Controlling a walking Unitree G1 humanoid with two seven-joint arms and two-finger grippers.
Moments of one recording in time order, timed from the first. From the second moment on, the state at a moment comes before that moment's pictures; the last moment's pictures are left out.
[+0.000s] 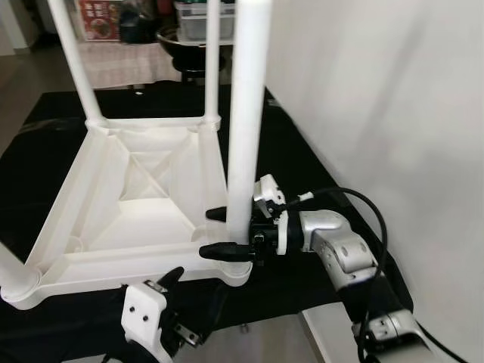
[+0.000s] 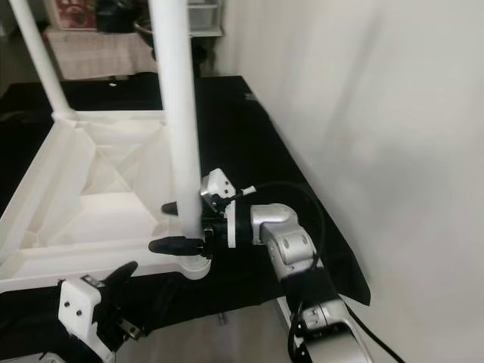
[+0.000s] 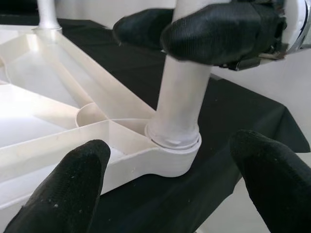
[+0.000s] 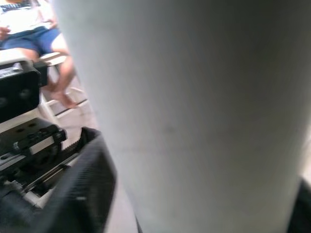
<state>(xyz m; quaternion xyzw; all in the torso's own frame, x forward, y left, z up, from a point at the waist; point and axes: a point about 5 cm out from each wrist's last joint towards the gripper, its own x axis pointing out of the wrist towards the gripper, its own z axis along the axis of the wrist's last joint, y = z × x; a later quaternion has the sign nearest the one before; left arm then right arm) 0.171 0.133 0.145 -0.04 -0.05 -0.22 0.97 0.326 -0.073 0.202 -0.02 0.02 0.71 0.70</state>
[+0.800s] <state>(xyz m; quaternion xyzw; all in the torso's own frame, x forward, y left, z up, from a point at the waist) 0.177 0.133 0.148 -0.04 -0.05 -0.23 0.97 0.288 -0.087 0.187 0.00 -0.04 0.29 0.96</state>
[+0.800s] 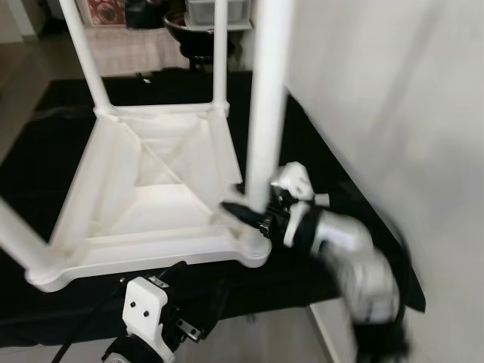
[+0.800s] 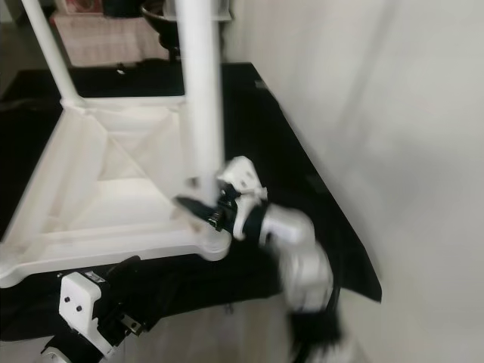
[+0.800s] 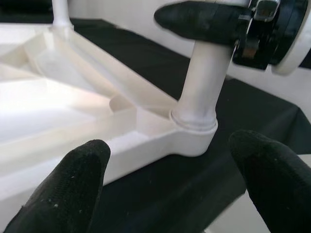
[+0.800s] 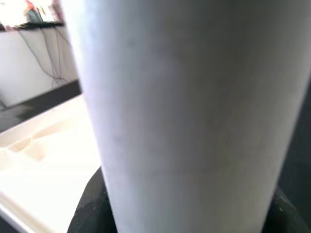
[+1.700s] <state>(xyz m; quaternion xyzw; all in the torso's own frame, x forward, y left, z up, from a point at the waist) 0.181 0.134 0.142 -0.04 -0.05 -0.23 0.97 0.304 -0.087 0.206 -0.12 -0.03 0.63 0.77</state>
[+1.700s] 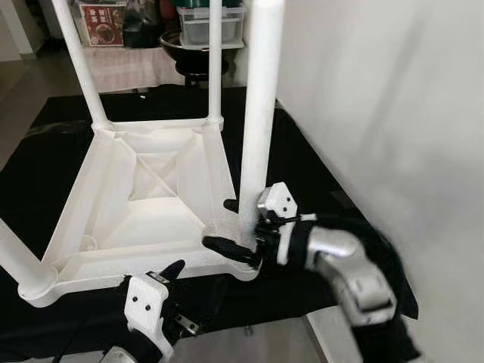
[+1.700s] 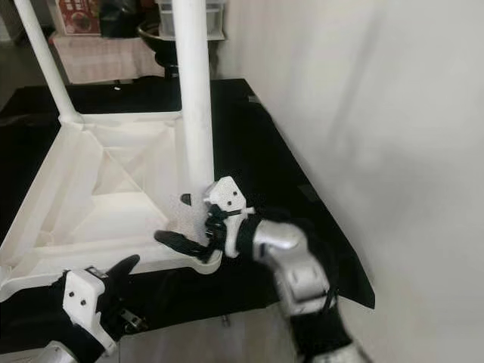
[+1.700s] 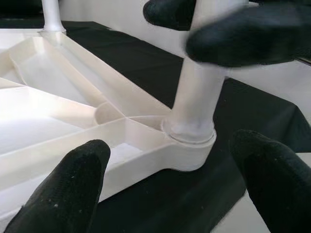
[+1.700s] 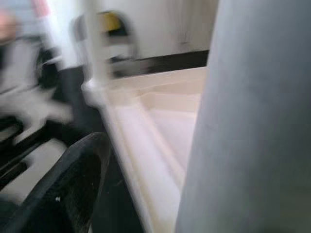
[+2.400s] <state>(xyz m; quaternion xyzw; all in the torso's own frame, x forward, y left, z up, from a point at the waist) 0.167 0.126 0.148 -0.04 -0.04 -0.25 0.97 0.336 -0.085 0.211 -0.12 0.02 0.74 0.66</state>
